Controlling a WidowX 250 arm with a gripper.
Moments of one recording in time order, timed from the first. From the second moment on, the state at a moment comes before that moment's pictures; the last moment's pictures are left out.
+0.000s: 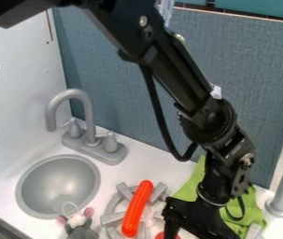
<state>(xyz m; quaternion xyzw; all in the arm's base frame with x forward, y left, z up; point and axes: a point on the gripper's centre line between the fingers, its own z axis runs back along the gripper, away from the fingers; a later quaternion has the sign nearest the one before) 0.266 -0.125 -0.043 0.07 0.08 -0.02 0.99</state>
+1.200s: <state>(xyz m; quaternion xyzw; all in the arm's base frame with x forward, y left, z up) 0.274 -0.119 -0.065 0.06 0.06 0.00 1.00</state>
